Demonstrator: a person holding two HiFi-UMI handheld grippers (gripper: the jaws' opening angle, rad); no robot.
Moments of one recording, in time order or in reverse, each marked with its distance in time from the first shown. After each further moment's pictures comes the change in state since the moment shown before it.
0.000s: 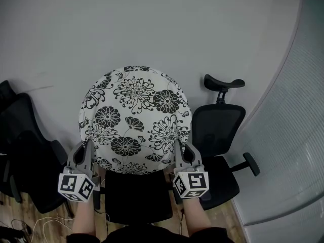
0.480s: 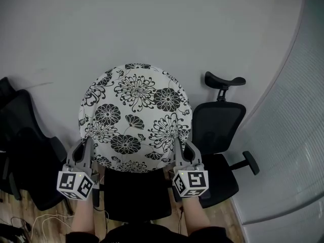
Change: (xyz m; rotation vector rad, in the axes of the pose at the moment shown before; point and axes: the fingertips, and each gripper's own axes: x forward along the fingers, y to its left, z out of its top) left arm 0.000 0.000 0.003 -0.007 0.010 0.002; right arm 0.001 0.000 0.000 0.004 0.014 -0.001
